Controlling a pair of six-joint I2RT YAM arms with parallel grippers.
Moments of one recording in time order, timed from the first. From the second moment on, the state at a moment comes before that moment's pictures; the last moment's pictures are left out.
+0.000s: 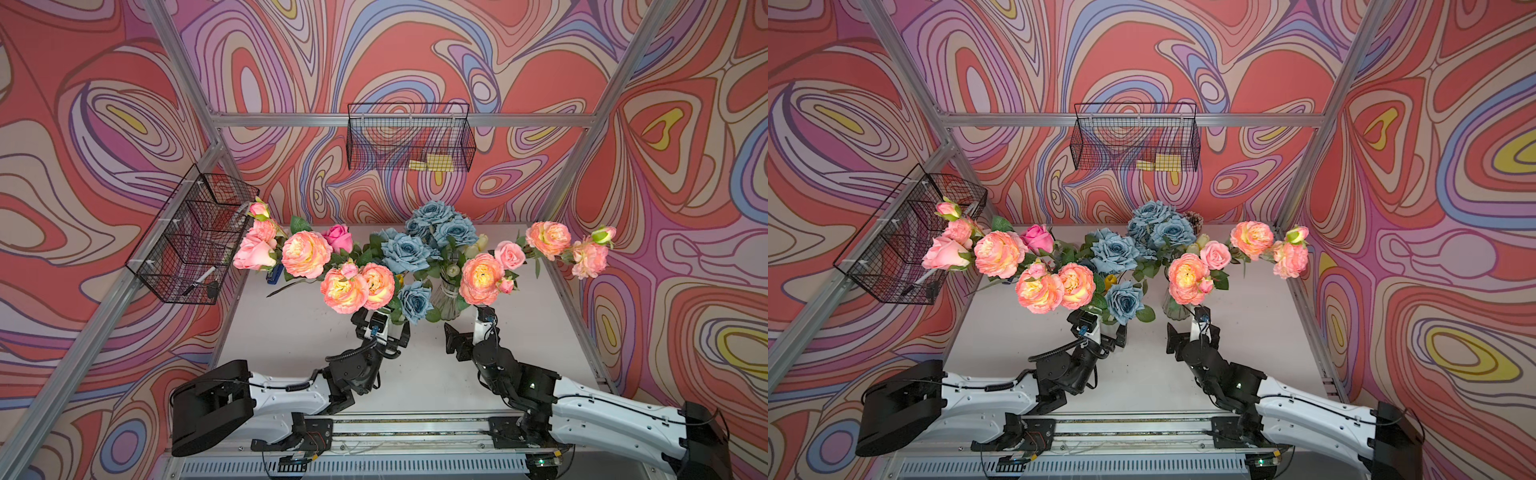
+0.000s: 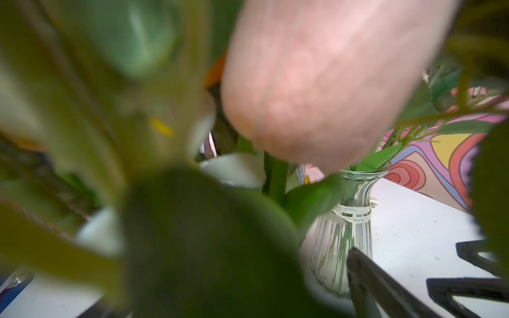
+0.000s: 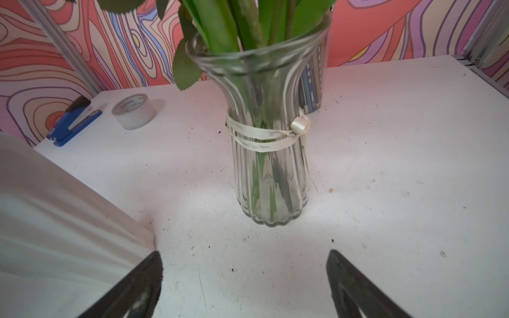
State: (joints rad) left arm -1.17 1.25 0.33 1.15 -0.79 0.19; right arm 1.02 0.75 0.36 -0.08 0.73 0.52
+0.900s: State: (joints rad) left arm -1.16 1.27 0.35 1.16 -0.81 0.19; right arm 1.19 0.99 0.39 -0.01 0.85 0.37
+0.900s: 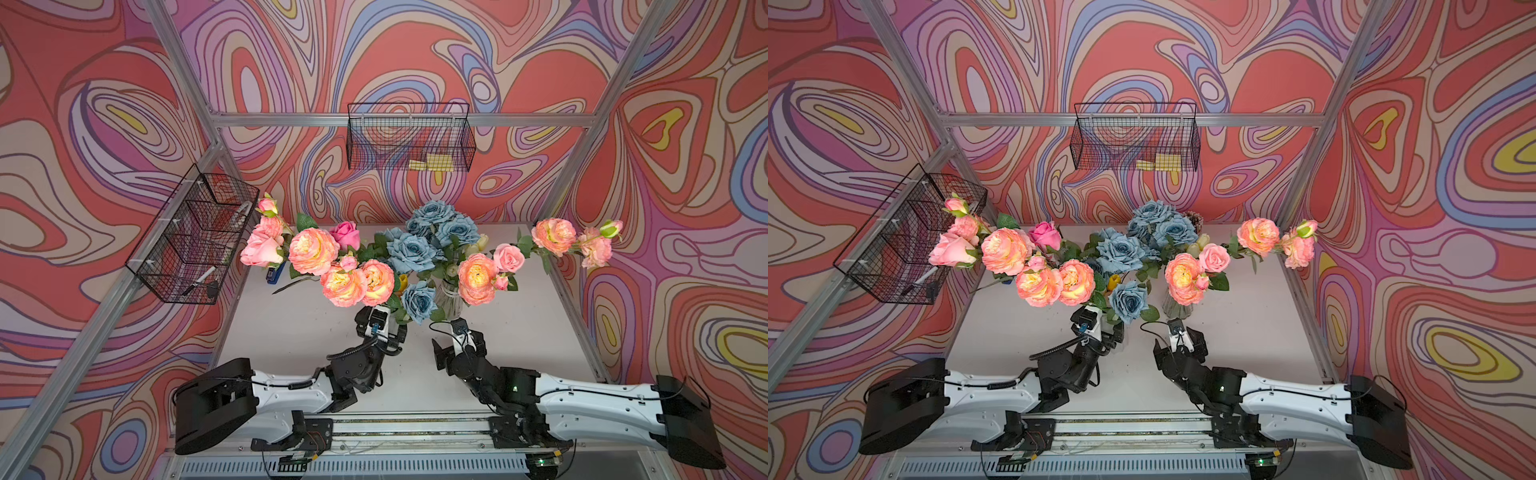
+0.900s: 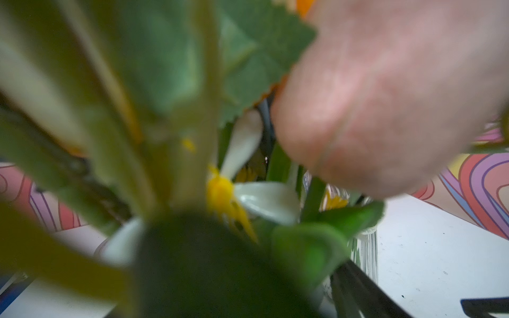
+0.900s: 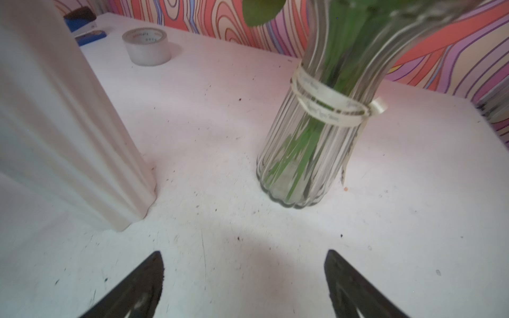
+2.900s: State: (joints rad) left arm -1.16 1.35 0.34 1.19 -0.85 0.14; right arm 0.83 1.72 0.49 1.35 1.03 -0.26
